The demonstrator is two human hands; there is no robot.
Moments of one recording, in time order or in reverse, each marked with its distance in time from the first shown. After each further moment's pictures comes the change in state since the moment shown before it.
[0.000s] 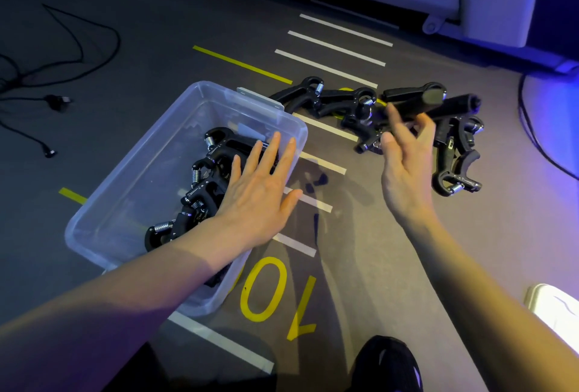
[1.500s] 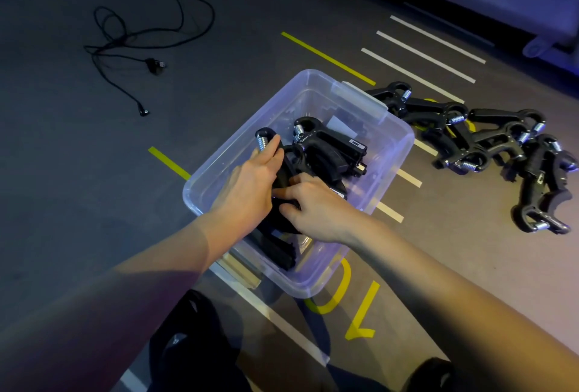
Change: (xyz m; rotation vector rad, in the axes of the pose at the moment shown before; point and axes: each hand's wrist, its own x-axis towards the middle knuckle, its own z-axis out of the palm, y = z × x) left_hand -0.053 -0.140 0.008 -0.220 0.190 -0.167; right_hand -0.077 -0.093 0.171 -0.564 -1.164 -0.192
